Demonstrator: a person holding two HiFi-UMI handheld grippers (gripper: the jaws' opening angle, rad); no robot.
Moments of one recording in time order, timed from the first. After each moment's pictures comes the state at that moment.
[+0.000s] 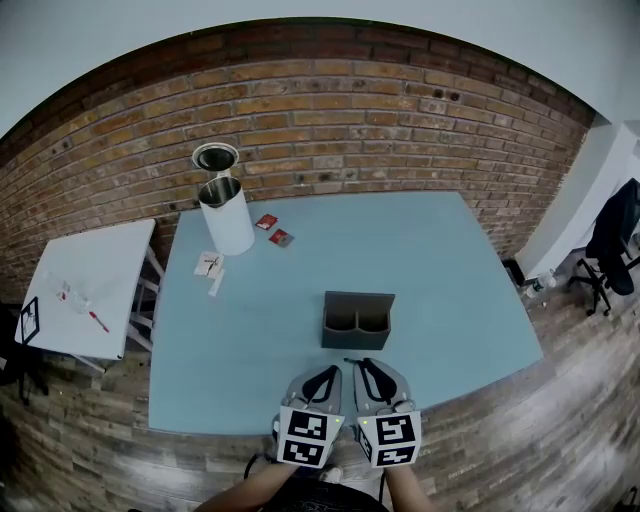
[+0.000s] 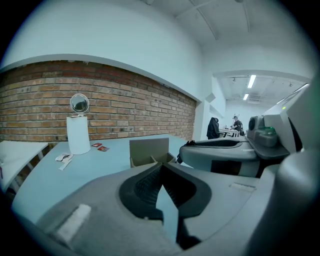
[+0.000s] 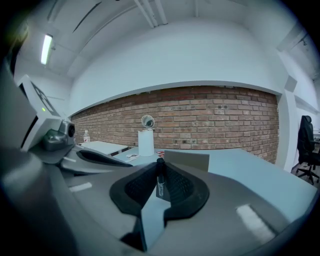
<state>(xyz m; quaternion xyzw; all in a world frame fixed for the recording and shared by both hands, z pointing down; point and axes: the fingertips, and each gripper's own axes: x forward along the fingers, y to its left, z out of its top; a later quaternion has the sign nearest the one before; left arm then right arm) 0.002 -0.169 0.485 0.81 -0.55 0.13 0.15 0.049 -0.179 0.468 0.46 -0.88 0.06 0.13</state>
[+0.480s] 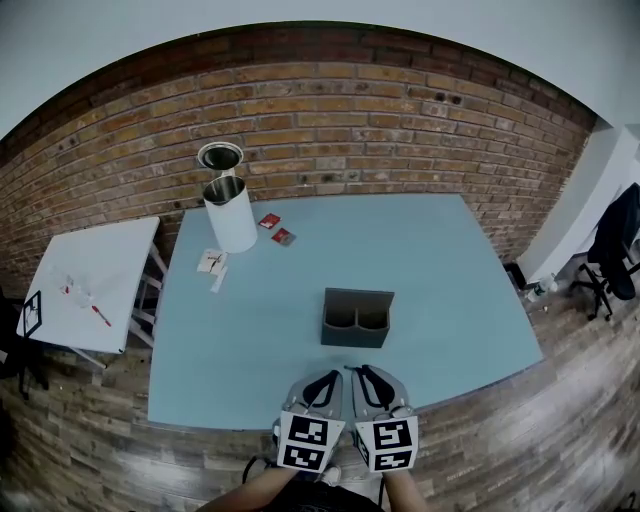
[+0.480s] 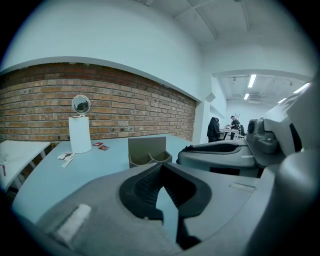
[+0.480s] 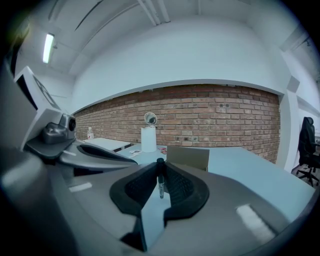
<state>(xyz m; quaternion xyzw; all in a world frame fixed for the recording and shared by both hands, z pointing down) 0.010 -0.151 0.485 0.81 -0.56 0.13 0.14 0.054 -0.159 0.477 0.45 -0.88 0.06 0.14</state>
